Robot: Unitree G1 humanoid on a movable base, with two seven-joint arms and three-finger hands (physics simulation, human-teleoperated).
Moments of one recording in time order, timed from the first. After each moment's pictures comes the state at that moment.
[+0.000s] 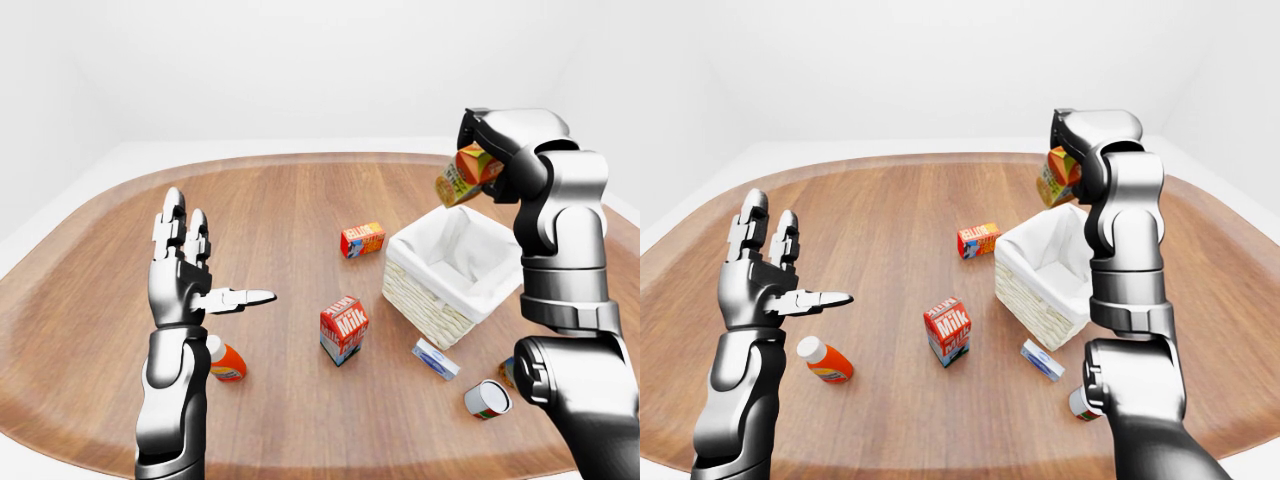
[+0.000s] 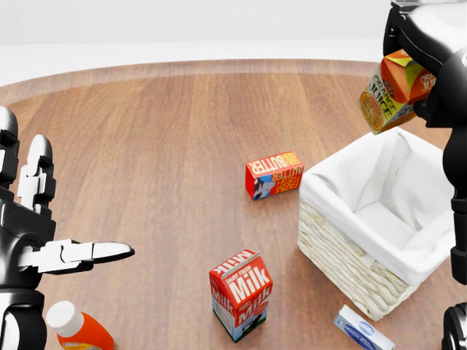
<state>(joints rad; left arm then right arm) -0.05 0.06 0.16 -0.40 -0.21 0.09 -0.02 -0.93 -0.48 -0.11 0.23 -1.34 0.09 0.70</state>
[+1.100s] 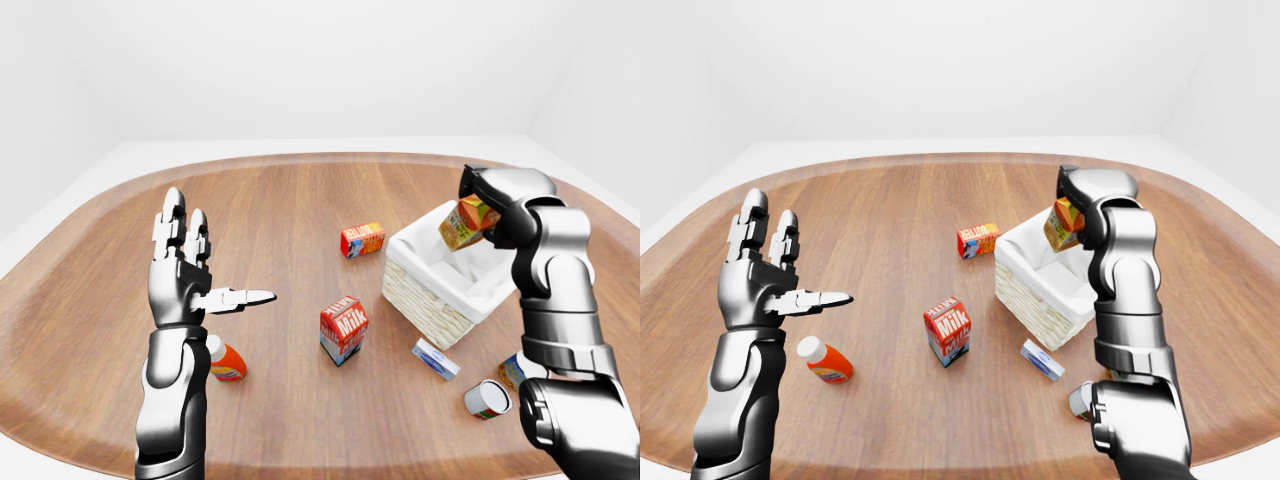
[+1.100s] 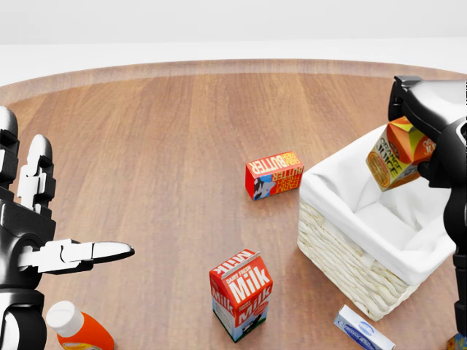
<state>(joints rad) -0.05 0.06 0.16 -0.40 -0.21 0.09 -0.02 -0.69 -0.47 -0.15 0.14 -1.34 0.09 0.70</state>
